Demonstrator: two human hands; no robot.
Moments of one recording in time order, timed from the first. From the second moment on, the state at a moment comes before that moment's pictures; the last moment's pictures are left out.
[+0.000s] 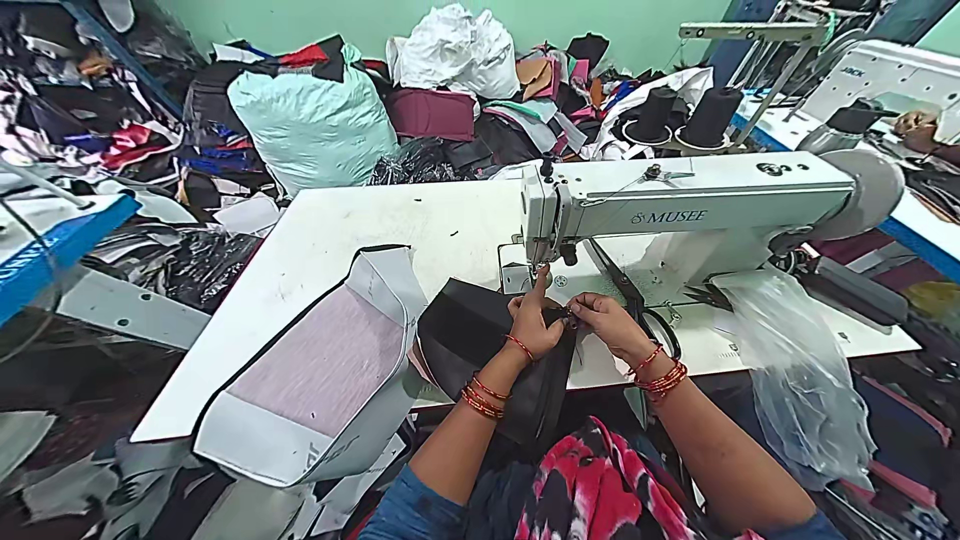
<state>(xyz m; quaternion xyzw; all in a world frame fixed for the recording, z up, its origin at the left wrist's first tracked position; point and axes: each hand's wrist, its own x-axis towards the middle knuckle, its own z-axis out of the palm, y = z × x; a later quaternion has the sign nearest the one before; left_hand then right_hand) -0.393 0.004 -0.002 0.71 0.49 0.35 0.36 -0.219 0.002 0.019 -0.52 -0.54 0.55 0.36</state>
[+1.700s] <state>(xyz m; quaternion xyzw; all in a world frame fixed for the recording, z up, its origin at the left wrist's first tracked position) -0.390 0.007 0.002 0.72 0.51 0.29 0.36 -0.214 0.000 0.020 -0.53 -0.59 0.51 0.33</state>
